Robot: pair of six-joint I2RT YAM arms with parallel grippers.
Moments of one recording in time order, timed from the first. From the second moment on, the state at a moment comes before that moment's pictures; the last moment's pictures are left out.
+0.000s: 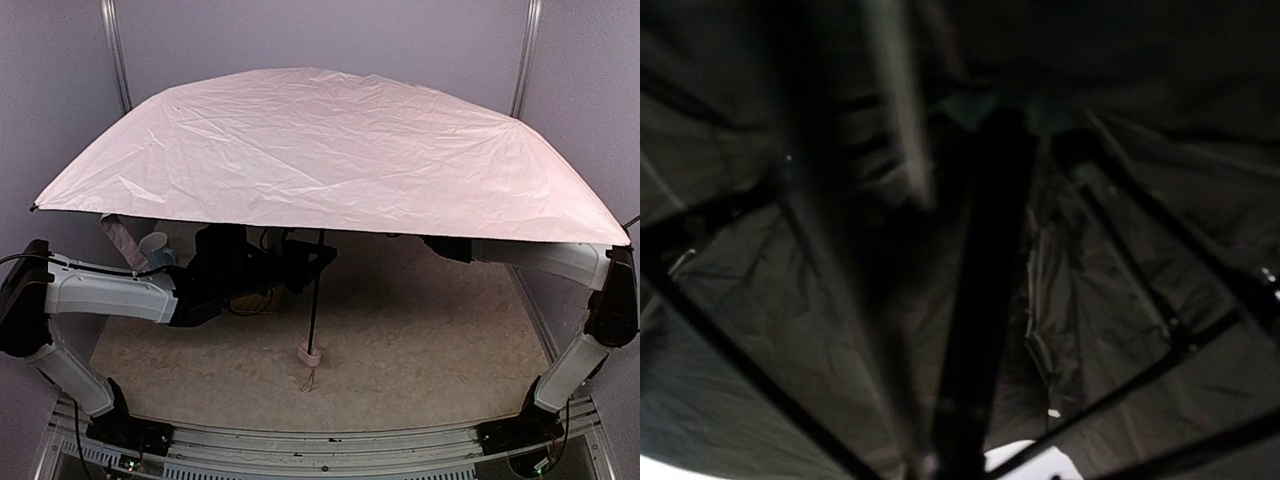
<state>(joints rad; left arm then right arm) -0.94 1.54 0.89 0.59 0.12 -0.34 0.89 1.62 1.40 0.54 0.20 0.17</state>
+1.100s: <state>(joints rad) -0.86 1.62 0.96 0.65 0.36 -0.20 0.90 1.51 1.21 0.61 0.00 0.16</state>
